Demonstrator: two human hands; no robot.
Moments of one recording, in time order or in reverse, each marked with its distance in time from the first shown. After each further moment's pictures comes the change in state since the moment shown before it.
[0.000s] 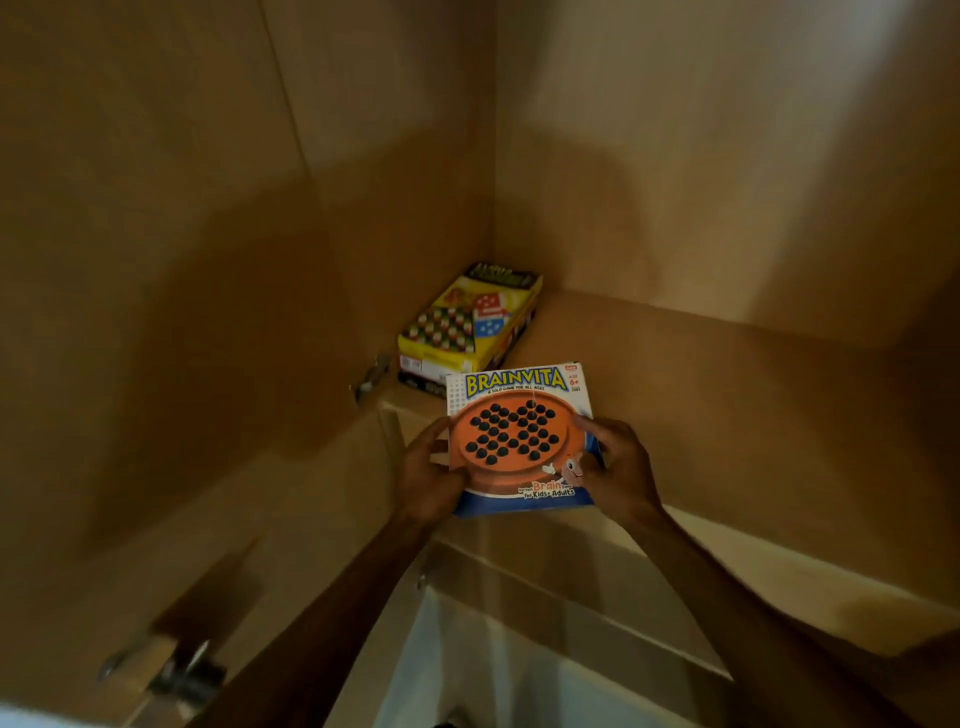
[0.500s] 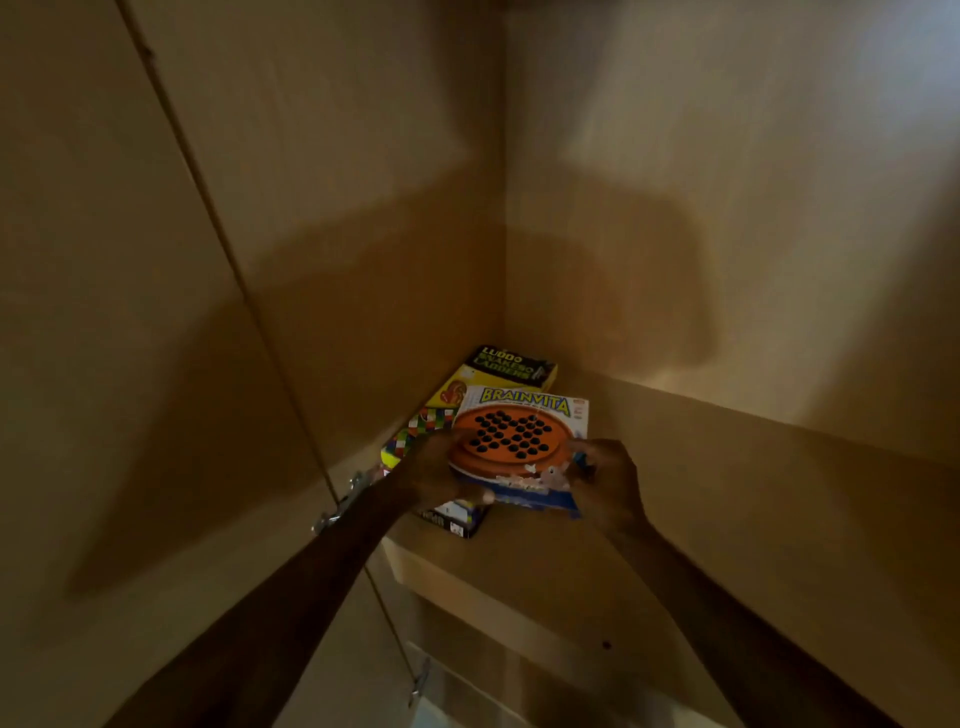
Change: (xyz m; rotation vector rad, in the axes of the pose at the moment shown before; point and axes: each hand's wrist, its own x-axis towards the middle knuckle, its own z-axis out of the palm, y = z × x) left_hand 0.212 0.085 0.012 0.404 -0.407 0.102; right_hand 0.206 -0.012 0.028 -0.071 0.045 -0.043
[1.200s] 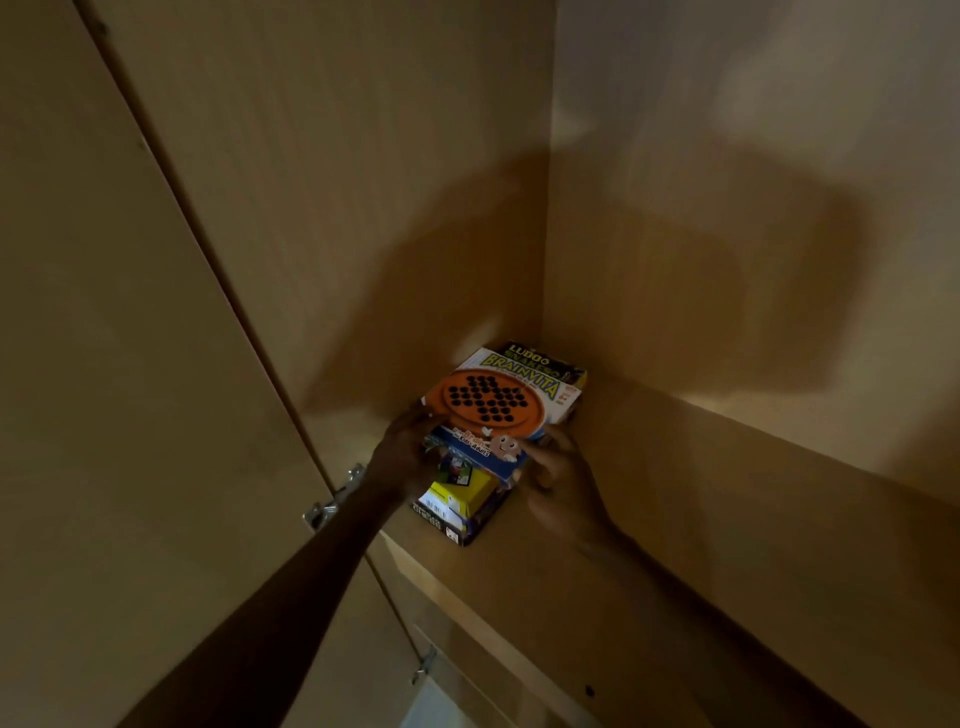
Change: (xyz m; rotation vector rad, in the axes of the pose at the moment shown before) left_hand 0.050 -0.089 -0.008 0.412 0.430 0.044; right_hand 0.040 0.014 0.049 0.091 -0.340 -0.277
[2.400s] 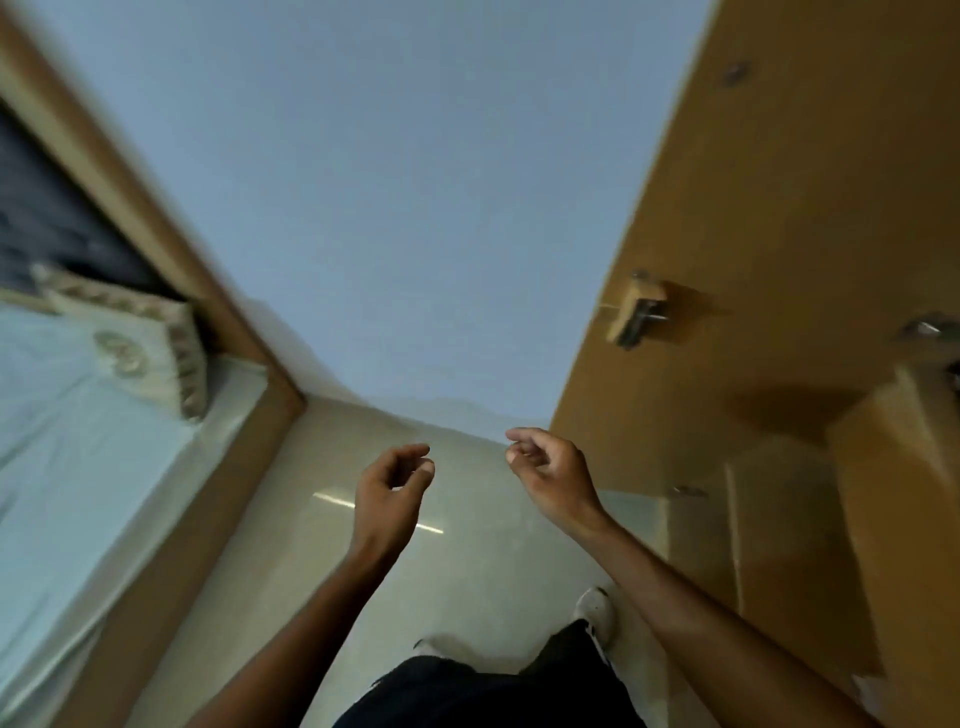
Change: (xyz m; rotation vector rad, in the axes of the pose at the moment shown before) left_hand -0.734 0.094 -0.033 -0.690 1.148 -1.285; right_hand -0.445 -0.239 0.232 0.244 -1.170 -0.132
